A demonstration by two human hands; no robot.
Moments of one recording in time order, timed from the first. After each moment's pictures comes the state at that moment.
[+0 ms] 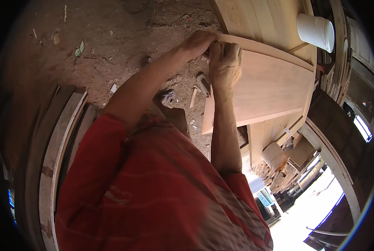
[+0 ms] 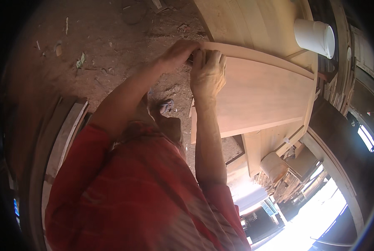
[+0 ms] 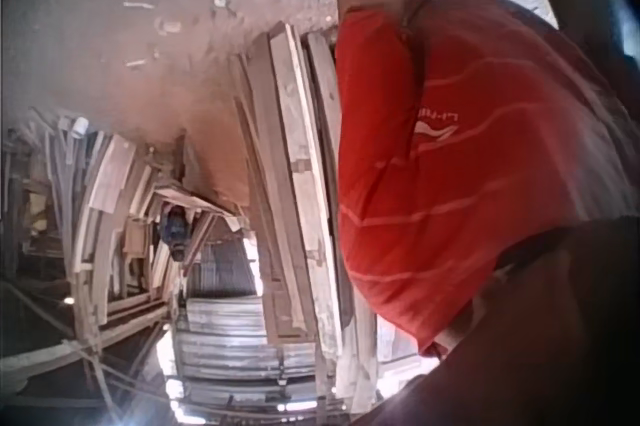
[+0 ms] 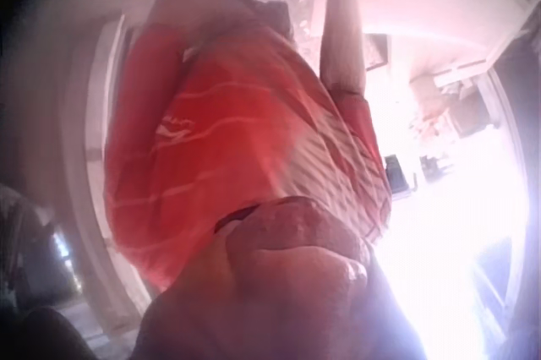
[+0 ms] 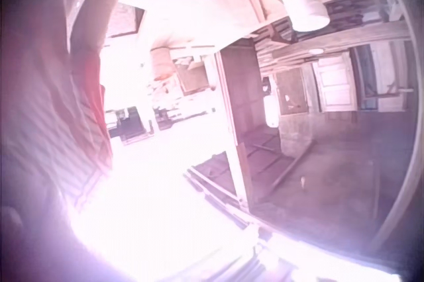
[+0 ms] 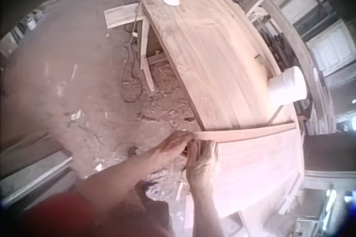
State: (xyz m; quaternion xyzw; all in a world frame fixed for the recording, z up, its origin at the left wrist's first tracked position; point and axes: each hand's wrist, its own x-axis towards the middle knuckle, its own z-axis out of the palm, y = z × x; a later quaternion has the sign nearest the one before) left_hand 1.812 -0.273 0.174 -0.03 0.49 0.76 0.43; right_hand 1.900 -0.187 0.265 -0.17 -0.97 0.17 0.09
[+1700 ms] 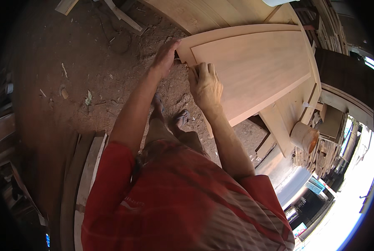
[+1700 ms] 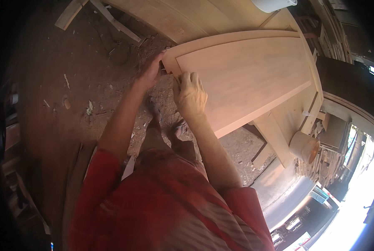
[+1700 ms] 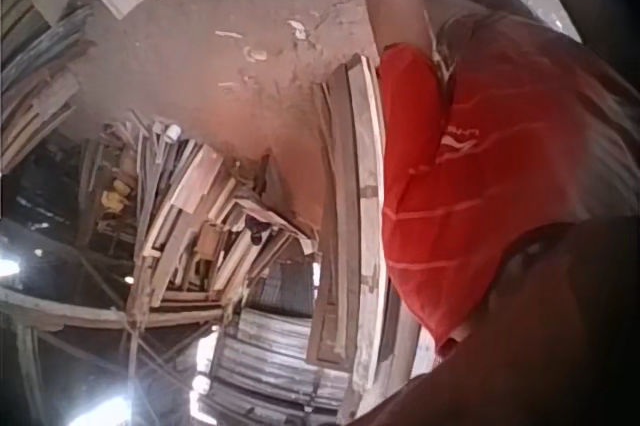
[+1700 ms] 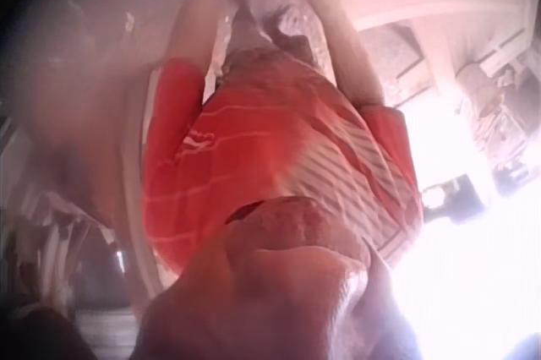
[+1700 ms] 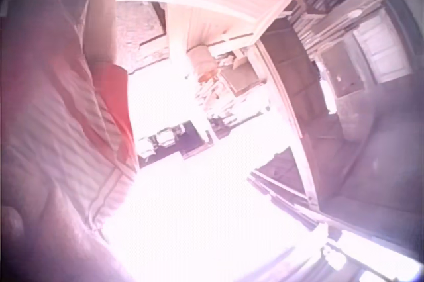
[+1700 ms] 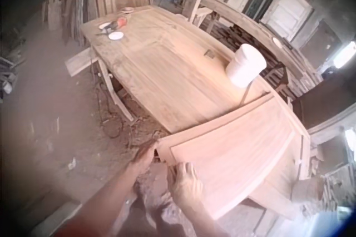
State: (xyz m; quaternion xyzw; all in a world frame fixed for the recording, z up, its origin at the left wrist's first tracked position) left_hand 1.819 -0.268 0.170 -0.05 0.52 0.75 0.41; right_hand 1.964 -0.174 0.266 -0.18 -0.95 0.21 0.10
